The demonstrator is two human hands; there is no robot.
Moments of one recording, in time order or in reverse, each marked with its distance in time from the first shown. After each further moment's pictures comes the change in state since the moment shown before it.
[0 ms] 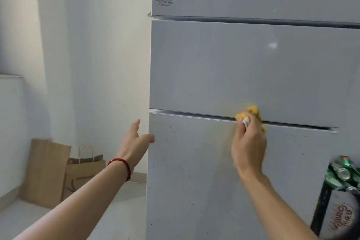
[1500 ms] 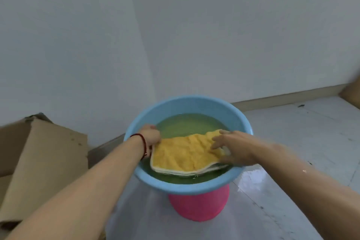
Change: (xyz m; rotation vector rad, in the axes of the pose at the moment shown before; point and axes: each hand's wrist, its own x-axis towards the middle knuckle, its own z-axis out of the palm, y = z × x) left_hand -0.645 -0.343 -0.635 0.043 1.095 -1.050; right_hand -0.751 -0.525 0.156 0.222 -1.915 -1.371
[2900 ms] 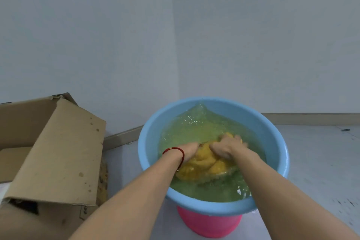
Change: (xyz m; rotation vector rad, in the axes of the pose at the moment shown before) left_hand 0.037 -0.020 0.064 0.471 -0.169 -0.090; right_hand 0.134 -0.028 0.032 0.364 -0.102 0.517
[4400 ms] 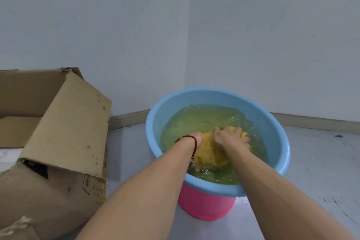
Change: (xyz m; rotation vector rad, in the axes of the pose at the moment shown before) left_hand -0.012 0.003 0.015 -0.470 0.030 -0.133; right_hand -0.007 -0.016 0.021 0.030 0.237 0.121
